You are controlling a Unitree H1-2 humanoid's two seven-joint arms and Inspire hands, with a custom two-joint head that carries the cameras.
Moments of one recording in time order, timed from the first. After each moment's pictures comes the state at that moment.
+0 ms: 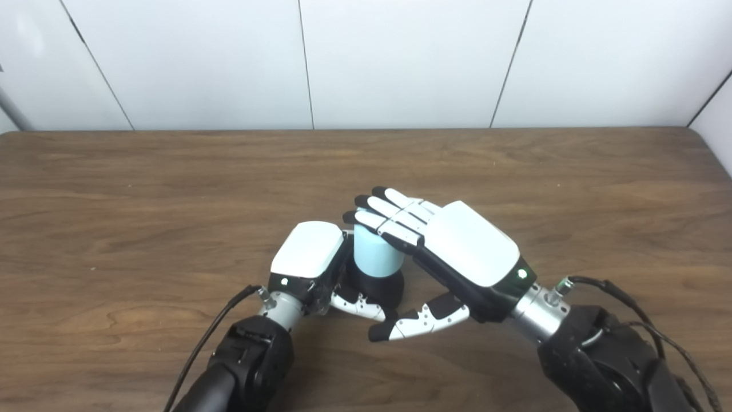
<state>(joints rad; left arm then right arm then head) -0.19 0.07 -0.60 -0.16 1.15 0.29 -0.25 -0.05 -0.46 0.22 -0.65 -0.69 -0.10 0.43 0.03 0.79</state>
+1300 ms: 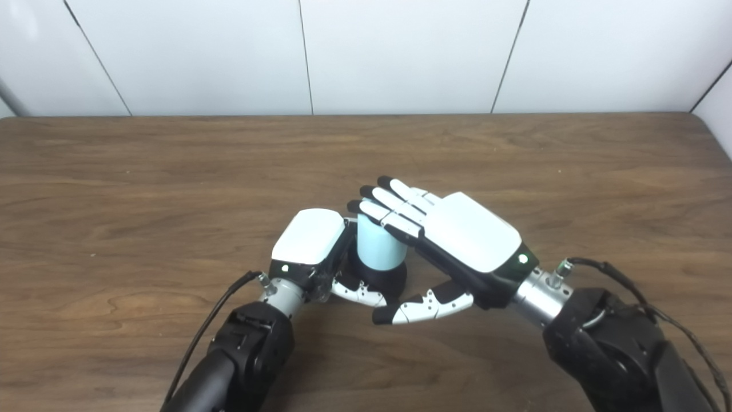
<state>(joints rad) -0.19 0.06 -0.60 -0.18 1.15 0.30 -0.28 -0.10 -0.48 0.18 -0.70 -0.67 0.01 0.54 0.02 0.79</state>
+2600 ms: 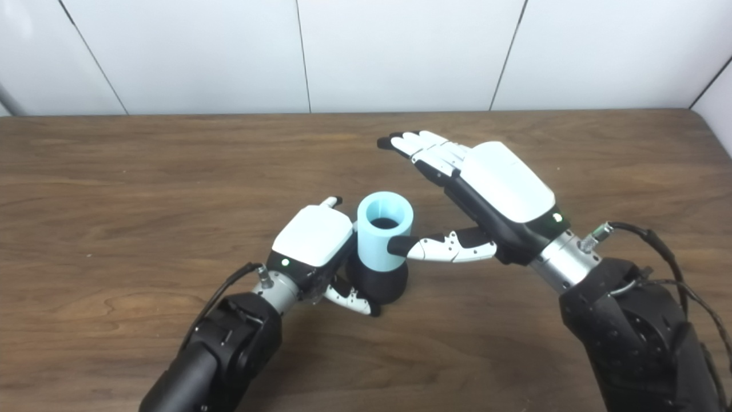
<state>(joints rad) -0.24 0.13 -0.58 -0.29 1.23 0.21 -0.49 -0.14 -0.42 0.07 -0.69 -0.61 0.03 0.50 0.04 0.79</state>
